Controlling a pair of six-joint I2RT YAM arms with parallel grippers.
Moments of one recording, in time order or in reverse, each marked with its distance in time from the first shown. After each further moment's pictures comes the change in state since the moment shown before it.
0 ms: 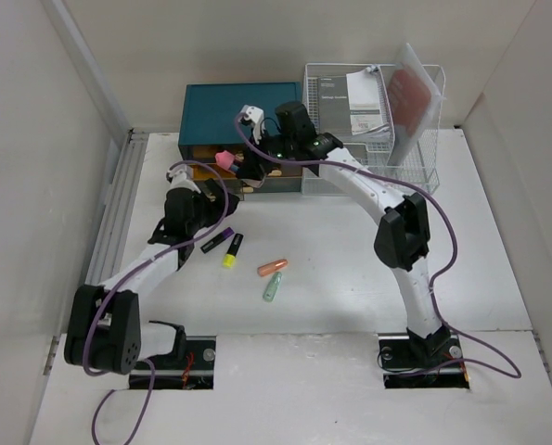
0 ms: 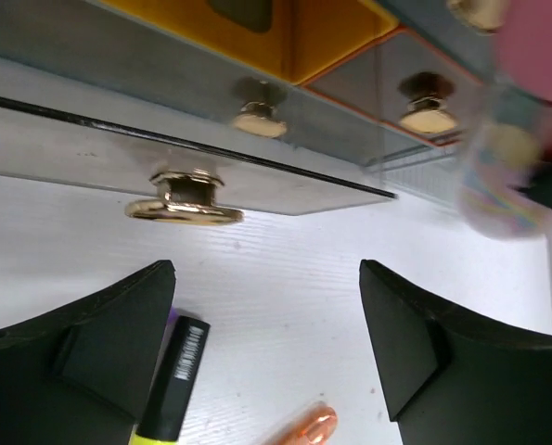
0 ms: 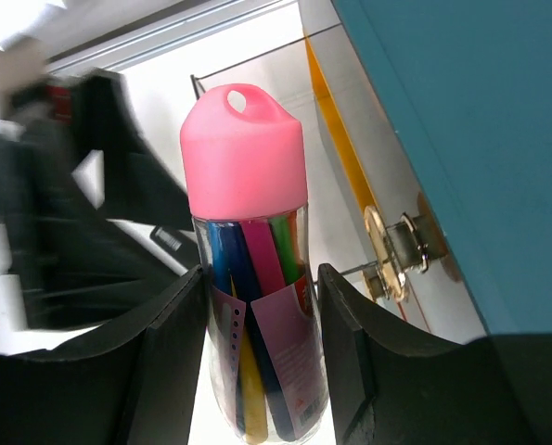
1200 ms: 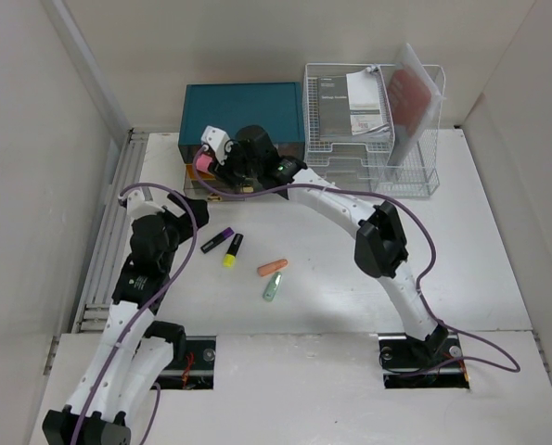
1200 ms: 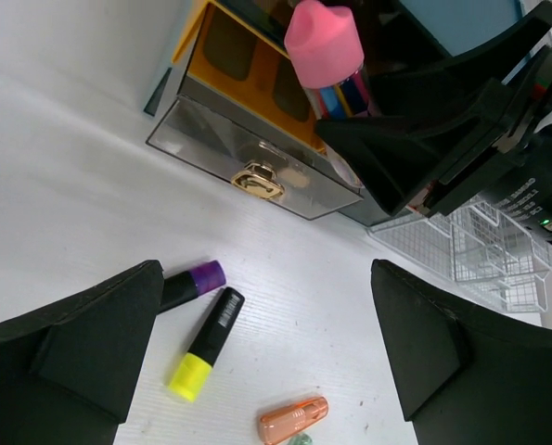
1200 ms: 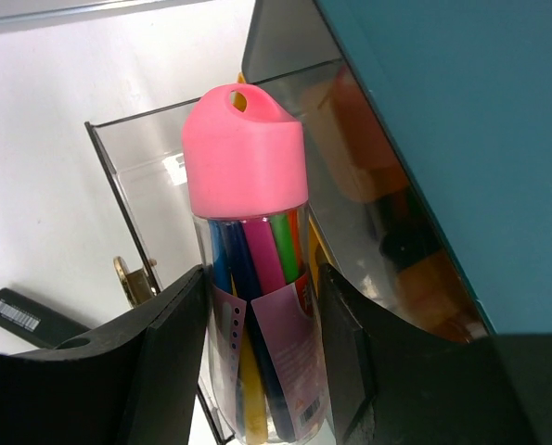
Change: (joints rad) left arm 0.000 -0.623 -0.029 -0.449 -0.285 -0.026; right arm 0.175 0.098 0.045 0.155 0.493 -0.219
